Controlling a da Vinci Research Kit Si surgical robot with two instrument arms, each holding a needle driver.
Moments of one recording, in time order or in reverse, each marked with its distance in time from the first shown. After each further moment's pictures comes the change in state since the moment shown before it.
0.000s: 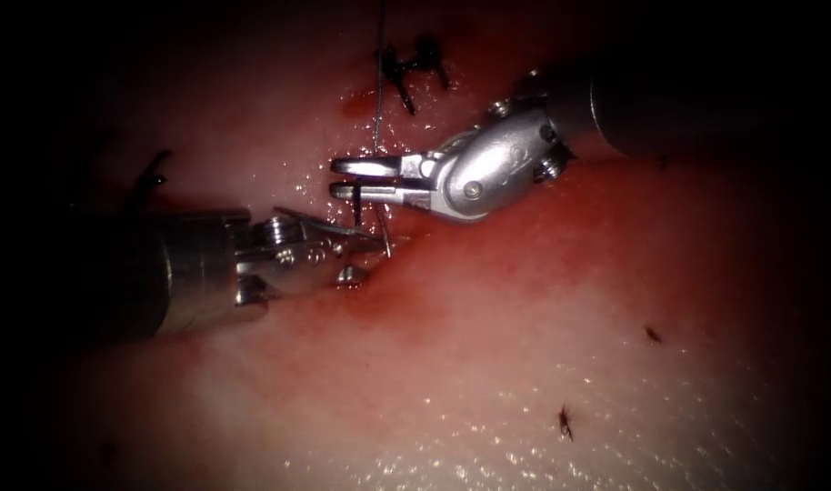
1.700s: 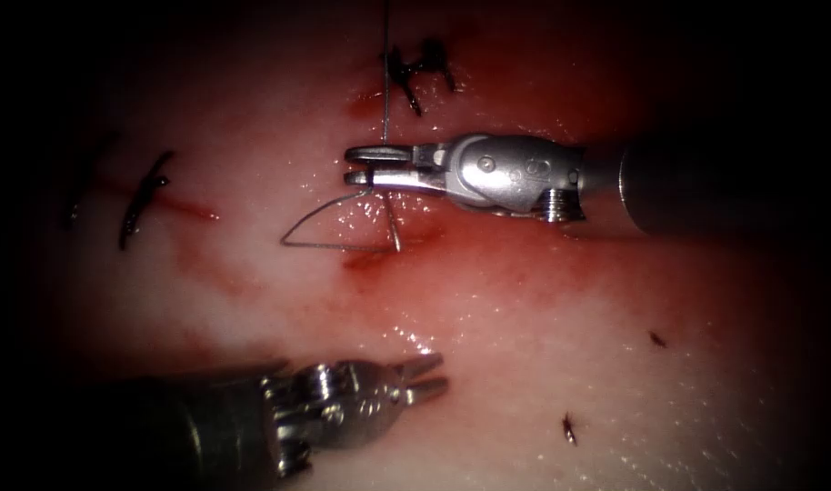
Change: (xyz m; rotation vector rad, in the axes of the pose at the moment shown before) right arm -0.001 0.003 0.000 -0.003 -0.090 0.383; left arm 0.005 0.012 -0.002 0.099 0.094 -0.002
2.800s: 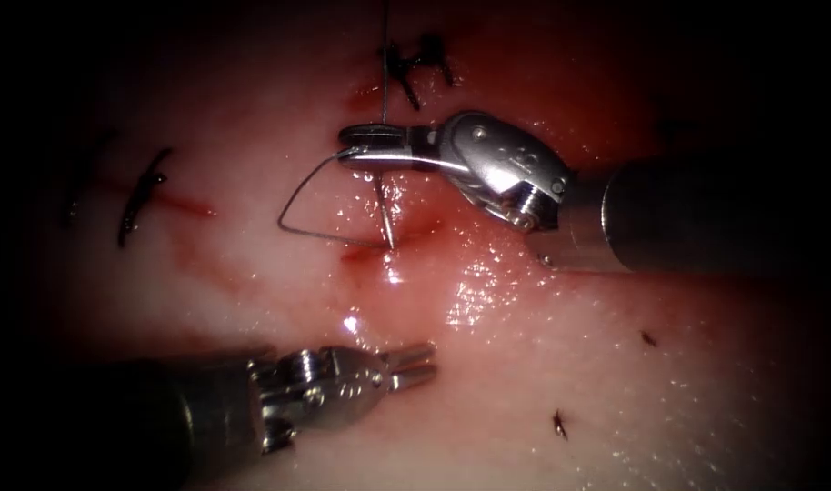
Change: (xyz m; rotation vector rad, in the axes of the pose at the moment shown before) right arm 0.000 0.001 0.000 0.044 -0.052 0.334; left arm -0.005 -0.001 0.002 -0.032 -0.005 0.021
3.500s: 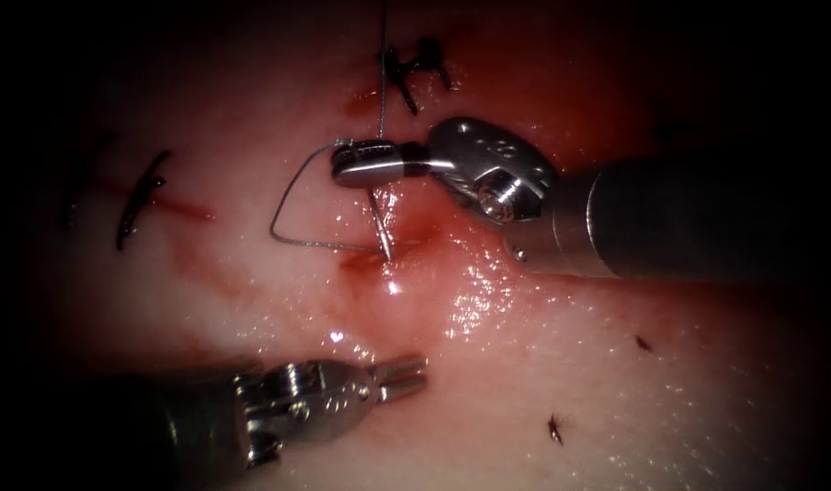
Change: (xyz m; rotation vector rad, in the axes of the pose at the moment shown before) right arm -0.002 -0.002 0.000 0.068 -0.073 0.423; left arm -0.002 0.001 0.000 -0.013 -0.021 0.016
